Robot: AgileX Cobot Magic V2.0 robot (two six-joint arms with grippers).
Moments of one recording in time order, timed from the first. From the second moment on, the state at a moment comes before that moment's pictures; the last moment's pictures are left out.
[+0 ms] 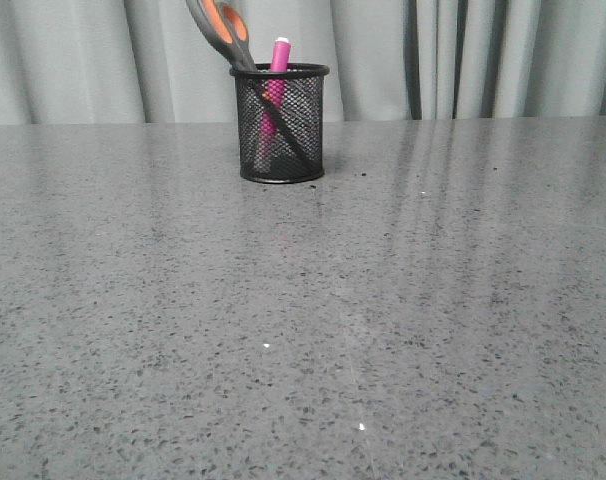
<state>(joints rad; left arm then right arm) 0.03 0.00 0.00 -0.01 0.06 0.02 0.51 0.27 -0.05 0.73 -0.53 -0.80</state>
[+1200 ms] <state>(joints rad) 0.03 0.00 0.00 -0.01 0.06 0.02 0.36 0.27 -0.04 0.54 -0.44 -0.65</state>
